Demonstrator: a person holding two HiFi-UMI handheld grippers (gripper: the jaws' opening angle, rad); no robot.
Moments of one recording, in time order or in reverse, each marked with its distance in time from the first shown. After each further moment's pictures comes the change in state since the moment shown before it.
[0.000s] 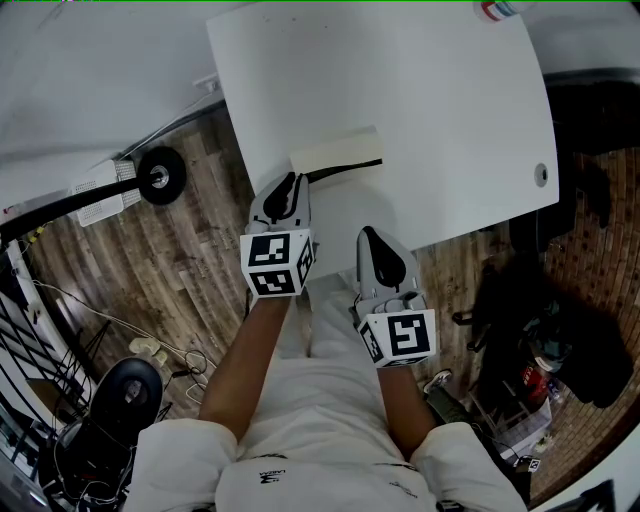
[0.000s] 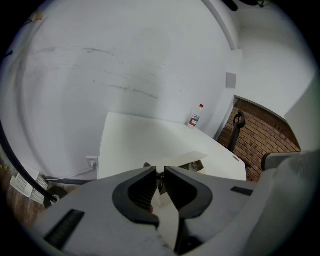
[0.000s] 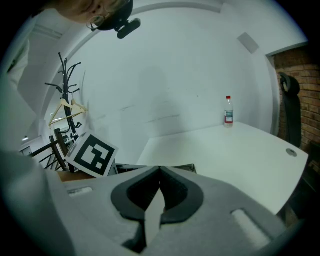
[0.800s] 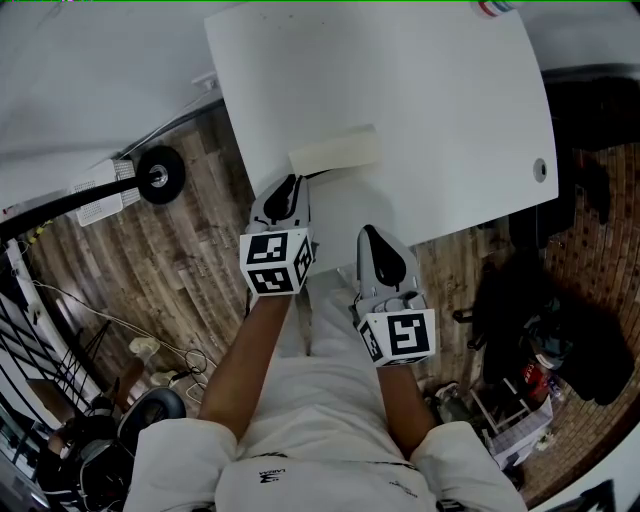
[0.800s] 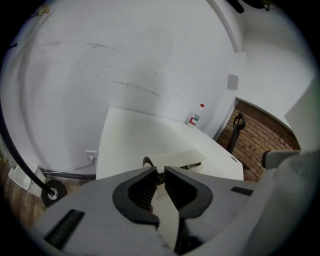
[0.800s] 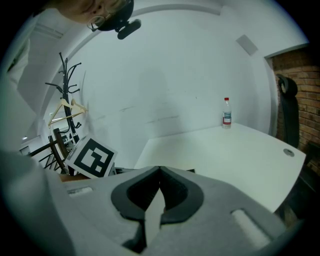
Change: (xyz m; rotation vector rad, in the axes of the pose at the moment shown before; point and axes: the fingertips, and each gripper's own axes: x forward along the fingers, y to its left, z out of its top) left arm -0.005 -0.004 -0.015 -0.043 0.018 -0.012; right arm -0.010 0.000 -0.001 -0.010 -0.011 -0.013
